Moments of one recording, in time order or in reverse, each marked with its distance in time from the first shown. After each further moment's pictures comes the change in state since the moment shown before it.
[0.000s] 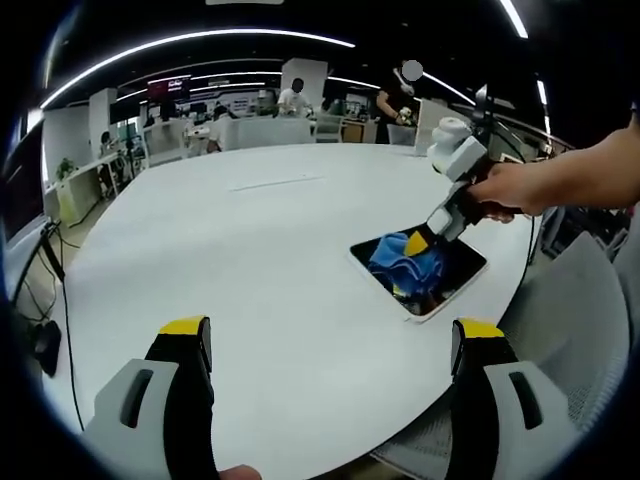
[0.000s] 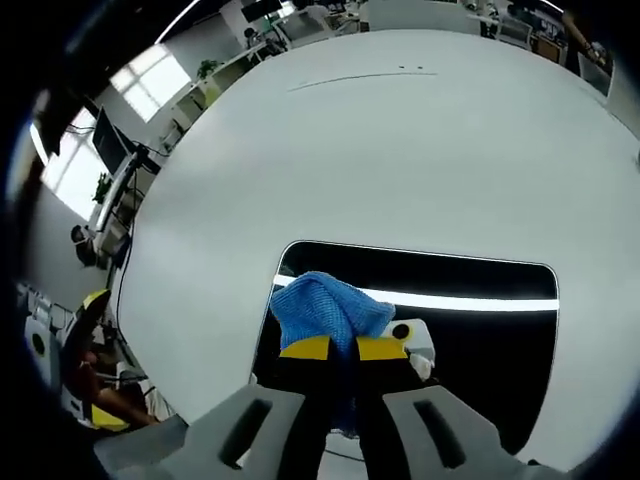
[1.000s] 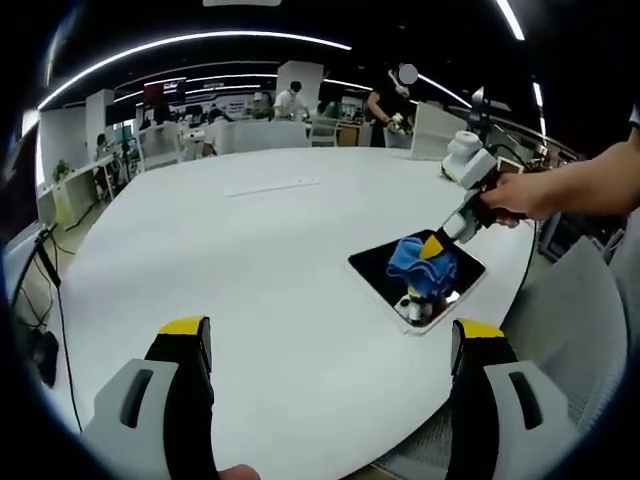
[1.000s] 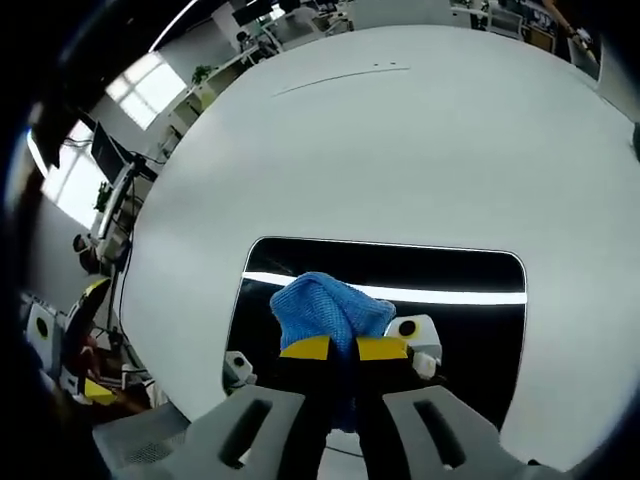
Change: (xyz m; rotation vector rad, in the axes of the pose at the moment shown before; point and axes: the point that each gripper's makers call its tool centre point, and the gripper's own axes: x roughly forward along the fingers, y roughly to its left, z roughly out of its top) left arm 0.006 -0.001 0.010 0.000 -0.014 -0.021; right arm -0.013 -0.032 -0.007 0.032 0.006 0.014
